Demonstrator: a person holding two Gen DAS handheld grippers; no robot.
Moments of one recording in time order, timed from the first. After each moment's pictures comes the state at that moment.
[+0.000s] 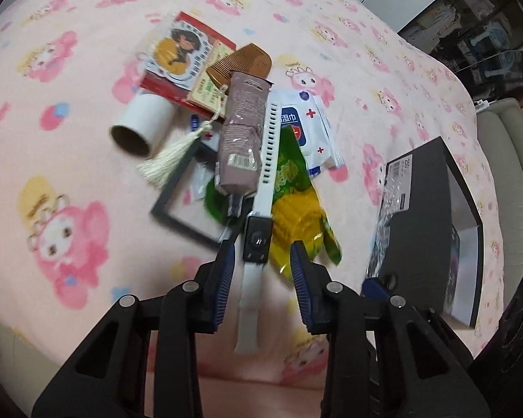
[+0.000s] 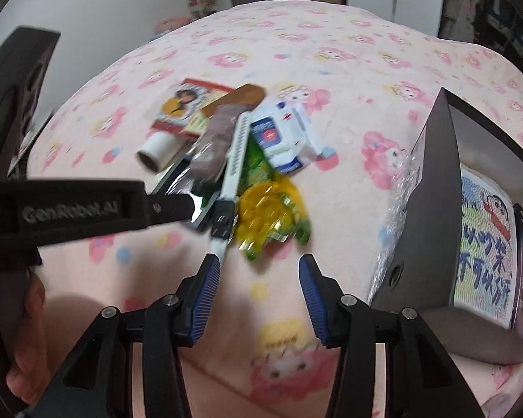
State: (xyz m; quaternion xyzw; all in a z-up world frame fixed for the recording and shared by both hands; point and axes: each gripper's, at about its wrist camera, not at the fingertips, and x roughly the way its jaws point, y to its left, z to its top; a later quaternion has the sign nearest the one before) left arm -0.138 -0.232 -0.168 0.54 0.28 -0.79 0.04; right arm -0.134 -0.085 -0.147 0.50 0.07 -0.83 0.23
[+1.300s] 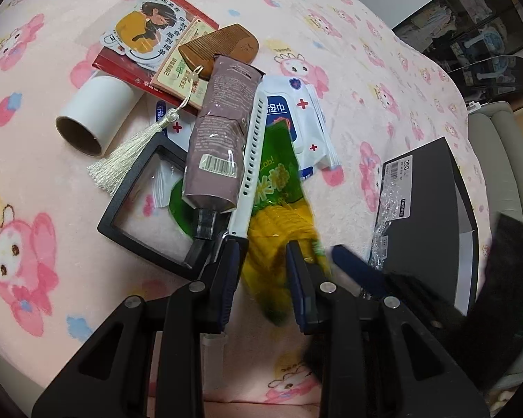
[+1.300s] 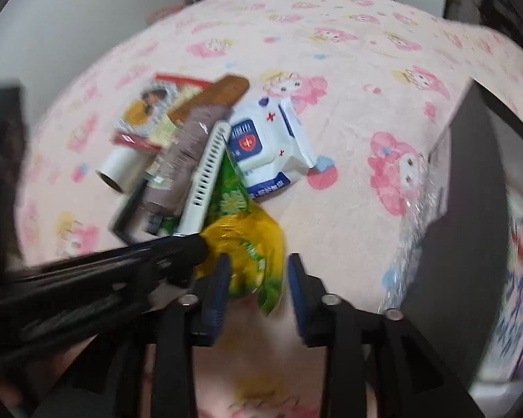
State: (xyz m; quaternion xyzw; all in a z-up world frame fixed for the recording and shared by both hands) left arm -0.160 -0.226 -0.196 0.54 0.31 -0.79 0.01; right arm -0.192 -0.090 -0.186 0.54 0.09 -0.80 0.24
